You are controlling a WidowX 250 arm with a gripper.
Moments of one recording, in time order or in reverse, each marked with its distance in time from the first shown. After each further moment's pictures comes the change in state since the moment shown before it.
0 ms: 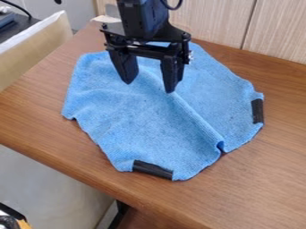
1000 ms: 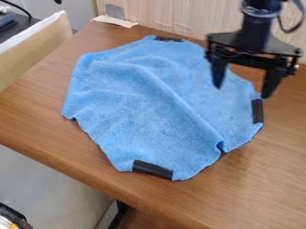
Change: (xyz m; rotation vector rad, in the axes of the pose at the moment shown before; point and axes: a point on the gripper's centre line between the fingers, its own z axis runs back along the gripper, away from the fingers) arm 0.069 -0.099 -0.058 0.109 -0.005 0.078
